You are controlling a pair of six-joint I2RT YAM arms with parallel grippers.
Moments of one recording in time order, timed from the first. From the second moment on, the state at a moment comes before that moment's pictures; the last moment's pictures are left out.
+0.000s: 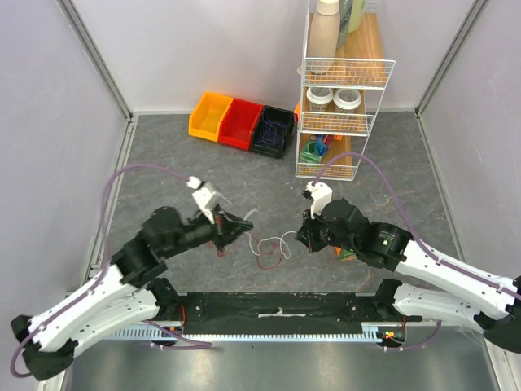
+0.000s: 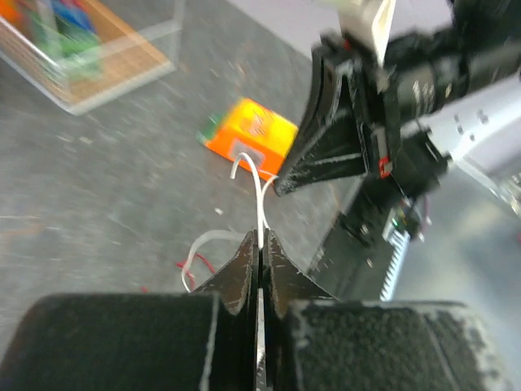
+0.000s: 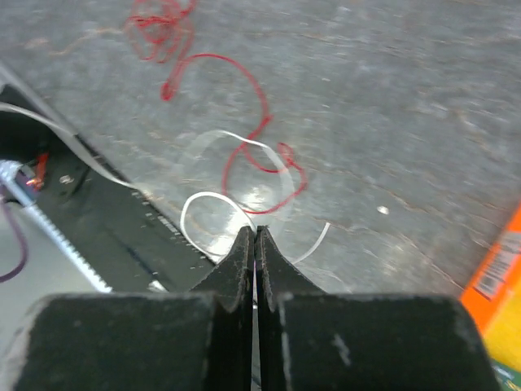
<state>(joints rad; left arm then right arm) -0.87 0.55 0.70 -0.23 0.15 -0.31 0.99 0.91 0.81 -0.51 0.13 0.47</state>
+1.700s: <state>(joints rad) -0.87 0.88 0.61 0.08 0.48 -0.44 0.99 0.88 0.81 -0.28 -0.21 0.44</state>
